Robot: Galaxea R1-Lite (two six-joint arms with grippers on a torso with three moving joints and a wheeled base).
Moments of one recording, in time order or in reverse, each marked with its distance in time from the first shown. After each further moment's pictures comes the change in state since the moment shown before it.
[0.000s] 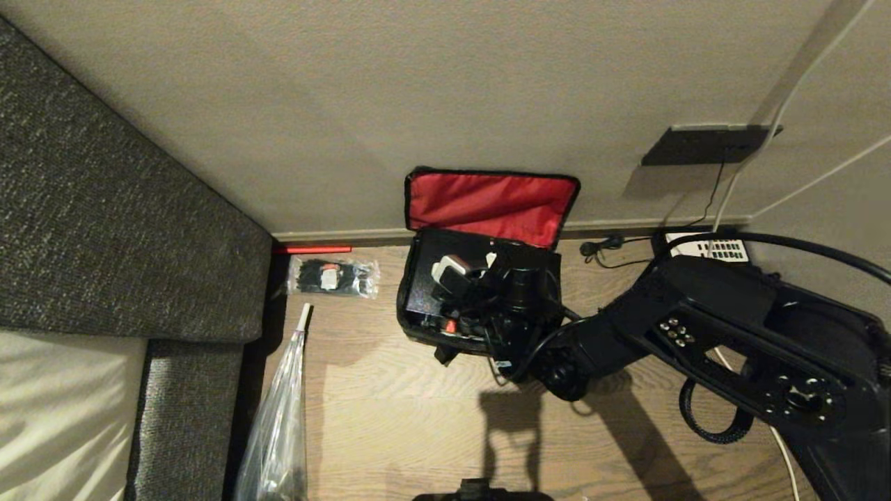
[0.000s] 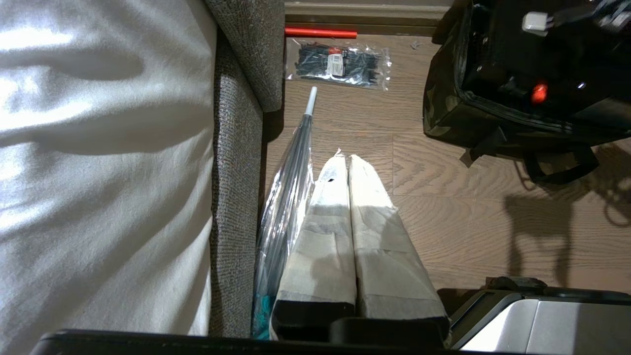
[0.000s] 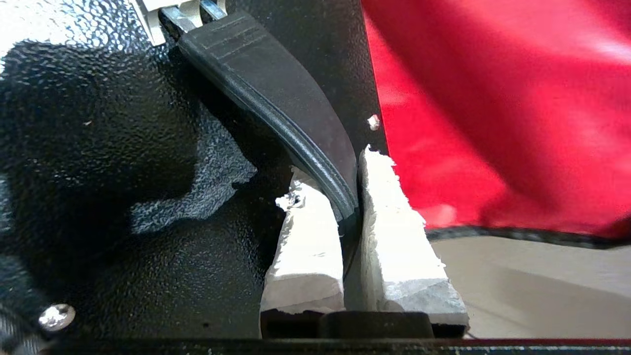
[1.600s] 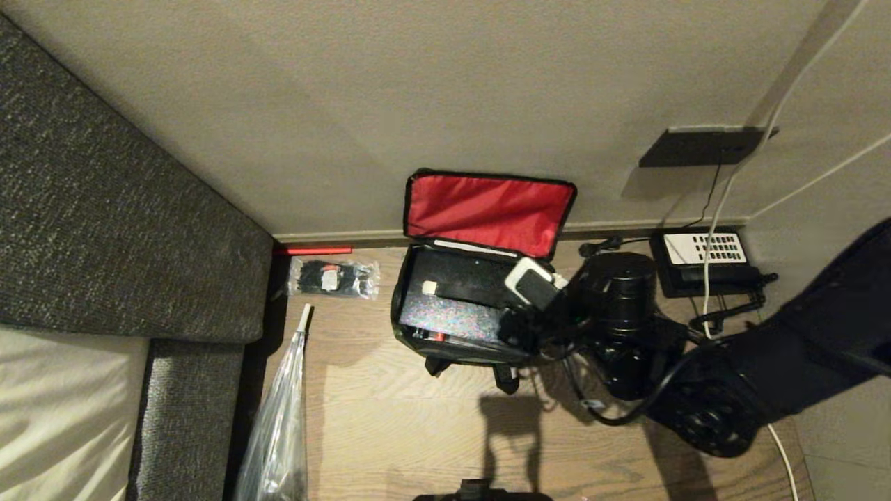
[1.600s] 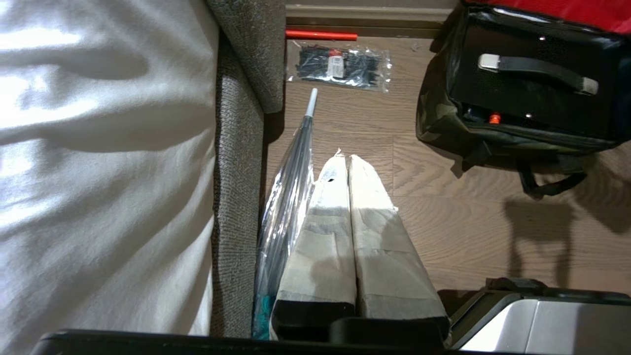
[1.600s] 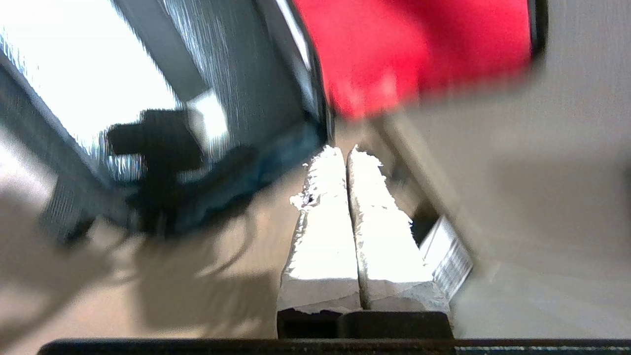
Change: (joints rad) left arm 0.000 0.000 0.000 0.000 0.000 0.000; right arm -0.041 -0.412 0.581 0.046 -0.003 0.289
